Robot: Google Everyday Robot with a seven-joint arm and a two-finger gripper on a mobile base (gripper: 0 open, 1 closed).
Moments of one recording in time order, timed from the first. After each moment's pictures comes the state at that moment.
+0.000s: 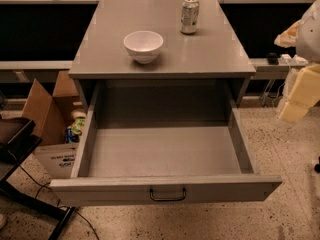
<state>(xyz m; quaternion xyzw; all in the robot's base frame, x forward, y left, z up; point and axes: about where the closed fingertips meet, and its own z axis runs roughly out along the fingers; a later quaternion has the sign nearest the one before) 0.438 -0.217 0.977 -0.60 0.78 -0.04 0.16</state>
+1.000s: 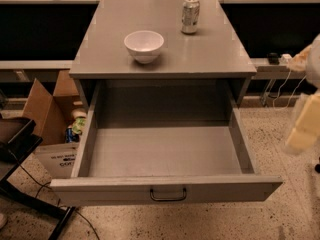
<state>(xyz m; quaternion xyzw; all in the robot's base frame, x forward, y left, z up) 0.400 -0.231 0.957 -0.57 0.81 -0.04 0.13</state>
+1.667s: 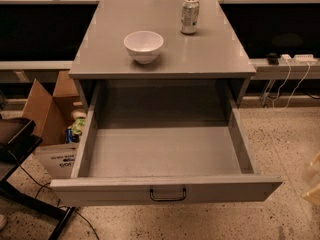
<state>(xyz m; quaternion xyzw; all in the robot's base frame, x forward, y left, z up) 0.313 -0.293 0.832 -0.50 0.87 -0.03 0.04</state>
